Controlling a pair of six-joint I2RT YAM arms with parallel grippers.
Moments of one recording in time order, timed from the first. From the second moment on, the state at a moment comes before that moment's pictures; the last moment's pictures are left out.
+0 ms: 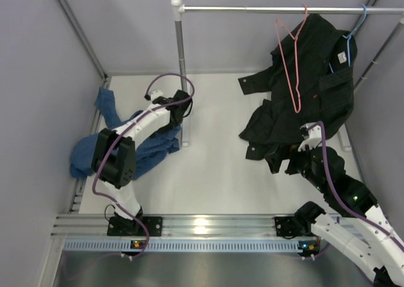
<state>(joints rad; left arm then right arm) -0.47 1.78 1.41 -0.95 -0.78 -0.99 0.63 0.46 0.77 -0.73 0.20 0.39</state>
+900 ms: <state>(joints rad) -0.69 1.10 1.72 -0.76 -0.30 -0.37 0.63 0.42 0.76 -0.65 0.15 0.39</state>
